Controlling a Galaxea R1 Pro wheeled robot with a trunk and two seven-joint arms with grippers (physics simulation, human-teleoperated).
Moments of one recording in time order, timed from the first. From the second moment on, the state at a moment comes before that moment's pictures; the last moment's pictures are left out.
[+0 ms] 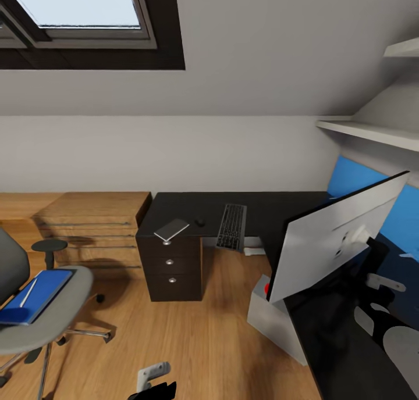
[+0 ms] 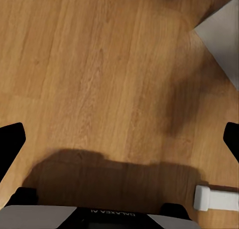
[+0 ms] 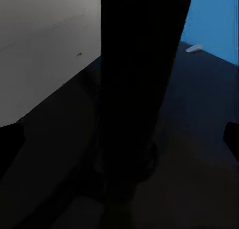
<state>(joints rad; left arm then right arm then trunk) -0.03 -0.06 -0.19 -1.09 0.44 0.41 0.24 -0.84 -0.36 -0.10 -0.09 -0.24 -0.40 -0.17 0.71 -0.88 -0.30</state>
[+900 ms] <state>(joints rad) -0.03 -0.06 -0.19 -1.06 0.44 0.41 0.23 -0.84 -0.36 -0.10 -0.09 -0.24 -0.39 -0.18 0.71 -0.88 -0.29</state>
